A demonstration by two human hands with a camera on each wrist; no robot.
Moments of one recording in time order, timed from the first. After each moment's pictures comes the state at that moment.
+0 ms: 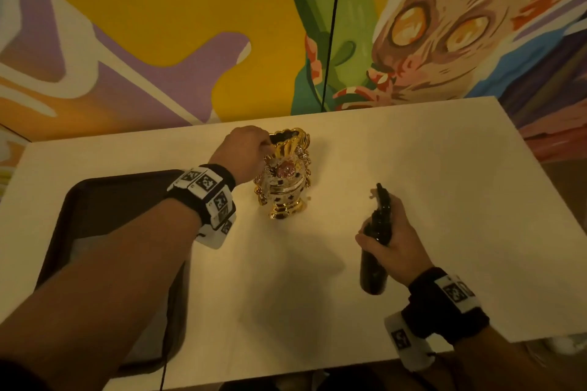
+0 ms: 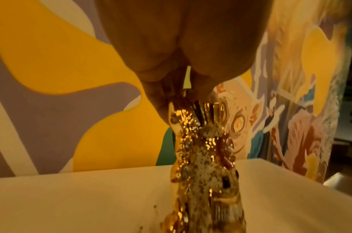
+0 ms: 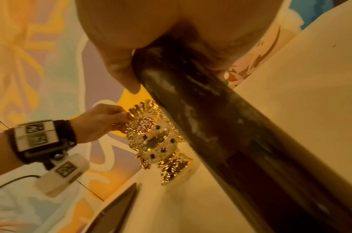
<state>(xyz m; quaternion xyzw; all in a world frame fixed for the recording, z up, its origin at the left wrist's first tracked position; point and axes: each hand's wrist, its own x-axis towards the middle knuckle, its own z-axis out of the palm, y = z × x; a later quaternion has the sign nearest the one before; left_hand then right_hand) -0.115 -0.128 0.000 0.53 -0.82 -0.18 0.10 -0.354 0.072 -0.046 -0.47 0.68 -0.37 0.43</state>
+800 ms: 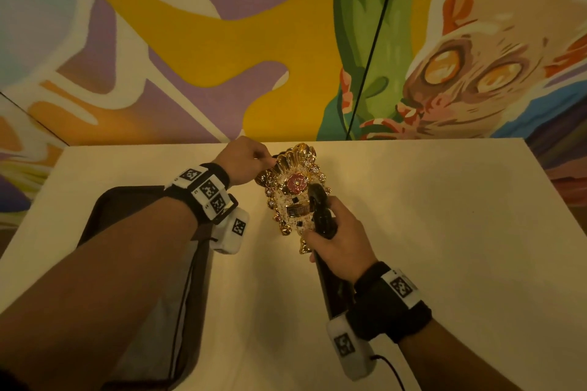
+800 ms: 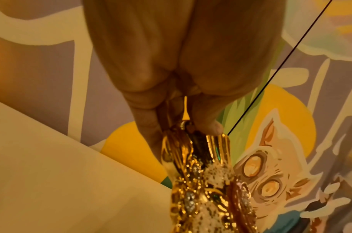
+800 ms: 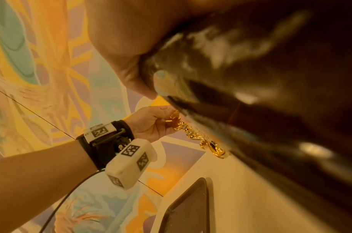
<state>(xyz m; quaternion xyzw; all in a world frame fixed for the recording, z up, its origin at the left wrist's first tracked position) -0.056 -0.166 0.016 0.57 -0.73 -0.36 0.12 -0.240 0.000 0.003 -0.51 0.62 -0.36 0.48</state>
